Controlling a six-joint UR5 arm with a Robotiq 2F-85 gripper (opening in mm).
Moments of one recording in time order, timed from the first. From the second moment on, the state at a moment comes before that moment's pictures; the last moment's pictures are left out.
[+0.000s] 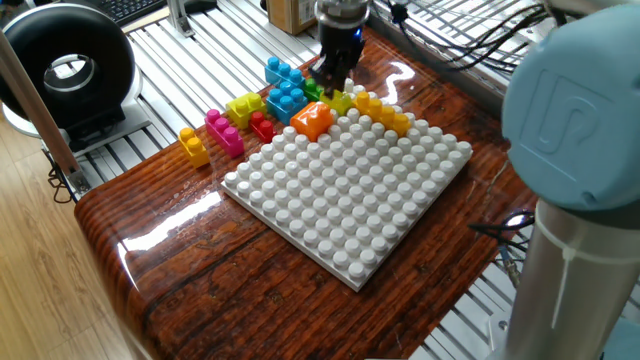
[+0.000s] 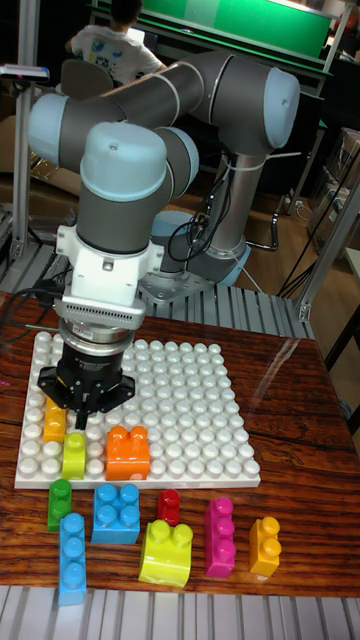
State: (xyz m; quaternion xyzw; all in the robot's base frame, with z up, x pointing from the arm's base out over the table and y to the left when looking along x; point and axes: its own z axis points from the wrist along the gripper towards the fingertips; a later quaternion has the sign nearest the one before) arm 0.650 -0.112 0.104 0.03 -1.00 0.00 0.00
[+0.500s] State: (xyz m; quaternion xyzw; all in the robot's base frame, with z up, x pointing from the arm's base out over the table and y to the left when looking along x) arm 0.677 -0.126 0.091 0.05 -1.00 0.01 -0.01
